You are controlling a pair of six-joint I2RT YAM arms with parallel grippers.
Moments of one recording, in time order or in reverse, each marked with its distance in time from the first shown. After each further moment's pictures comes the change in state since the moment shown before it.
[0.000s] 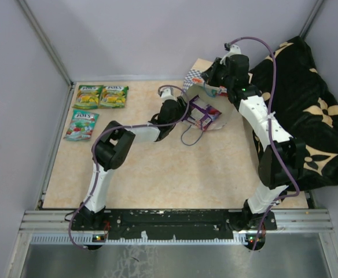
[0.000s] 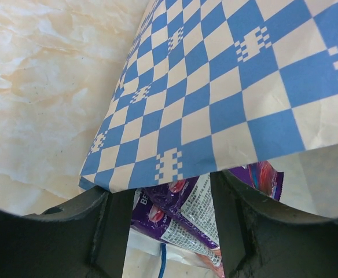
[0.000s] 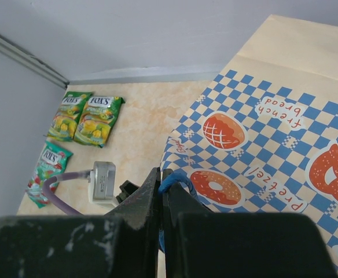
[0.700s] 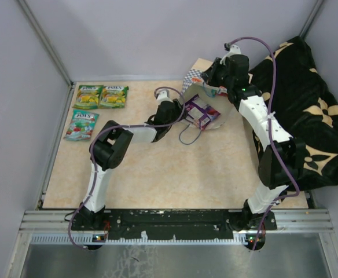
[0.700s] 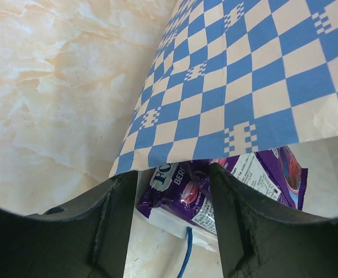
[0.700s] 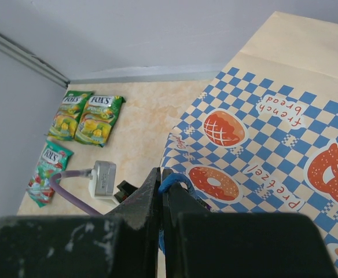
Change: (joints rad) left arm 0.028 -0.018 -0.059 -0.019 0.004 0.003; right arm 0.000 0.000 0.000 0.000 -0.004 0.000
